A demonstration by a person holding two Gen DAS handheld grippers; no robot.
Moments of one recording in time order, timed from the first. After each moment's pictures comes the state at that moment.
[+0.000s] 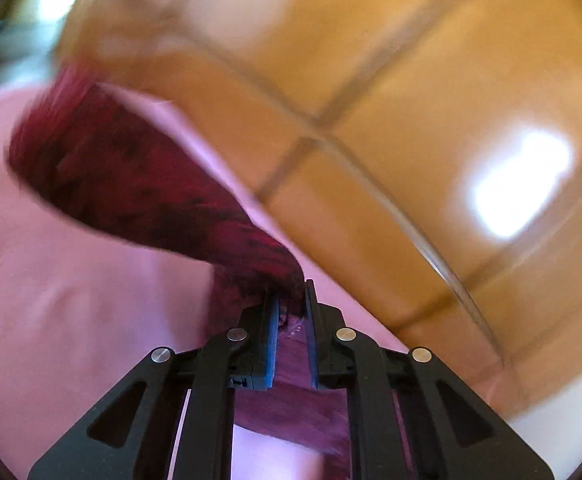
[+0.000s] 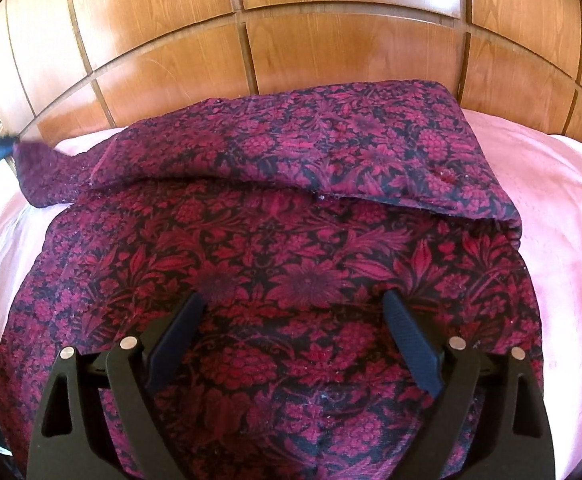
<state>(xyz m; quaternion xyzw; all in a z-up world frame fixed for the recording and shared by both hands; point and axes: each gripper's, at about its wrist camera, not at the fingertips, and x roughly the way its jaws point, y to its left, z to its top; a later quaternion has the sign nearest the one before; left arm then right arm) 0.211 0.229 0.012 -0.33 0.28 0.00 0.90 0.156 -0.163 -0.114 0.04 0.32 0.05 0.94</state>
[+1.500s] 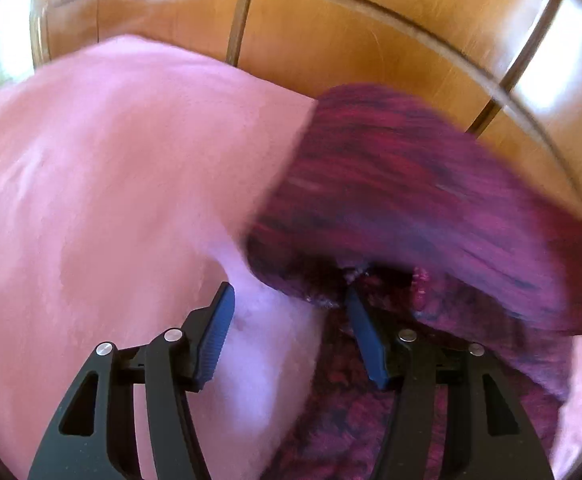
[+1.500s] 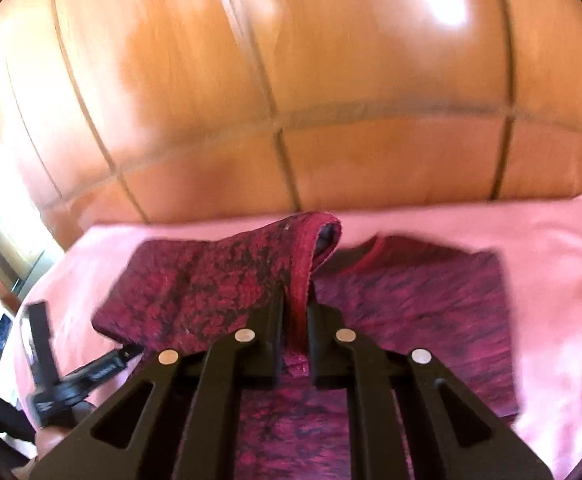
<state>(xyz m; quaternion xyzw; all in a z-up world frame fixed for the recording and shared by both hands) 0.218 0.095 -0.076 -0.17 0.44 0.07 0.88 0.195 -0.163 0.027 0.09 0.24 0.09 0.96</state>
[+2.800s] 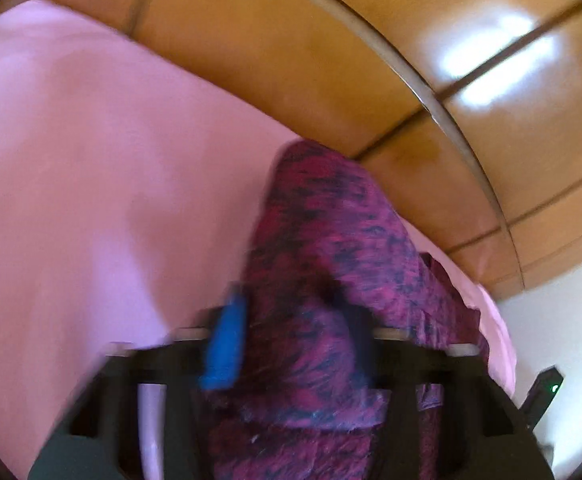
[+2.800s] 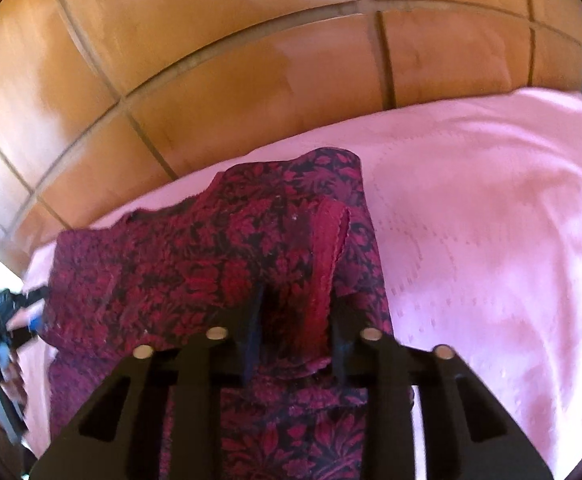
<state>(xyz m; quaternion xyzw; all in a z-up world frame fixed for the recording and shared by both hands) 0.290 0.087 -0.061 -0.26 0.47 -0.11 0.84 0.214 -0.280 -0.051 0.16 0.33 0.00 0.93</state>
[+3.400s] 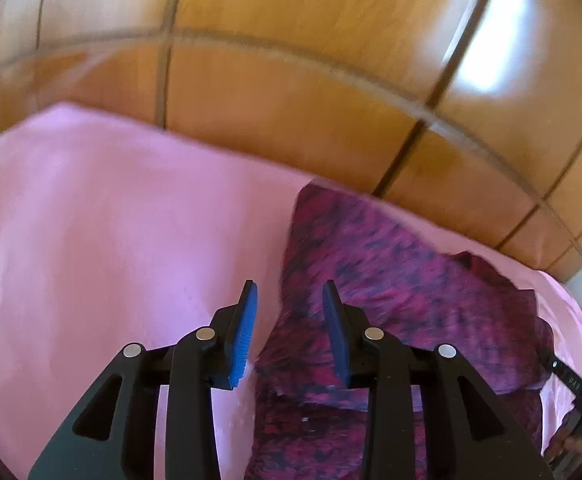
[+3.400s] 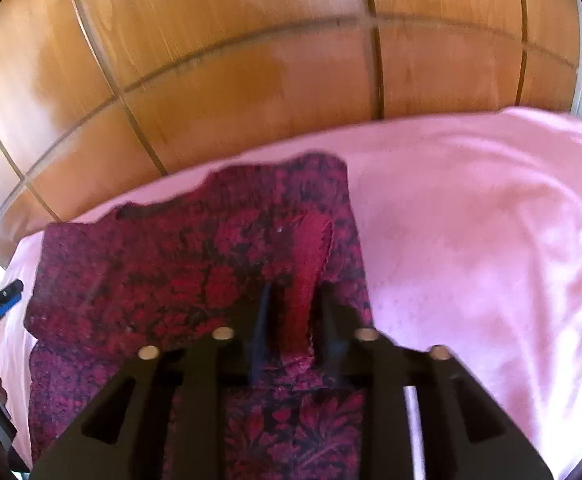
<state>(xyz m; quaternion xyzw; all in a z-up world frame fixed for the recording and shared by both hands) 0.239 0.070 -0.021 -0.13 0.37 -0.04 0.92 0.202 -0.275 -0.046 0.14 0.30 -0.03 0.94</state>
